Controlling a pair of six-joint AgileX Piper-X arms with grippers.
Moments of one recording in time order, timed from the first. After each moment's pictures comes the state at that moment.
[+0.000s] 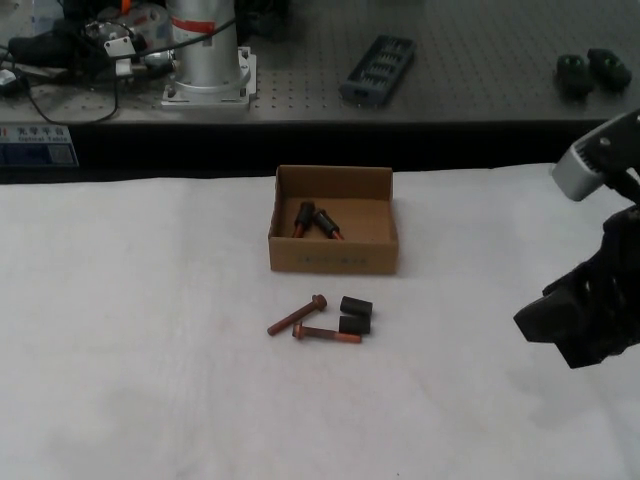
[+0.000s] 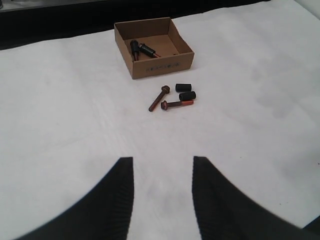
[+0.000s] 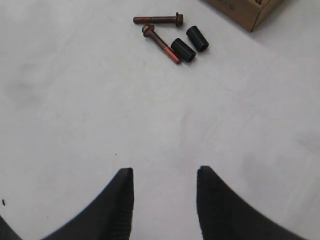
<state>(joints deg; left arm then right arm) -24.8 23.6 -46.9 49.6 5.3 -6.2 29.5 62.7 -51.6 50.1 -12.8 -12.5</state>
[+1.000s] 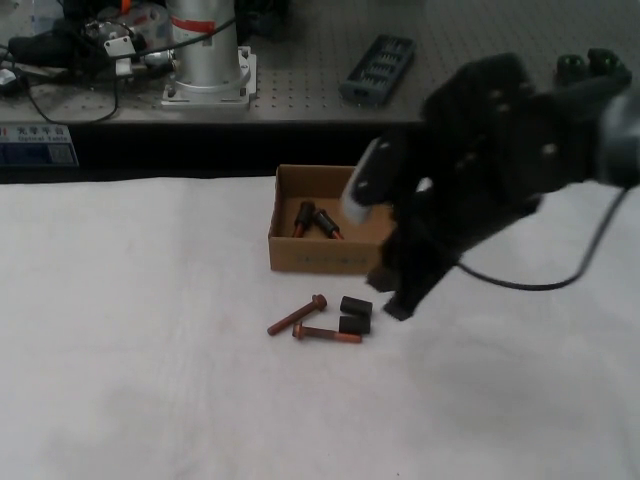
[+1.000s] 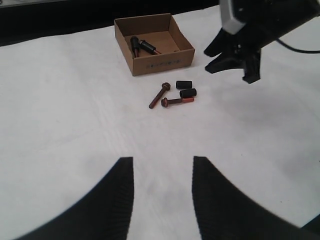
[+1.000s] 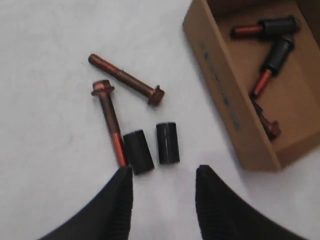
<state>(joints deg) -24.8 23.7 -46.4 49.5 5.3 -6.2 36.3 104.6 -73.9 33.3 -8.8 -37.1</state>
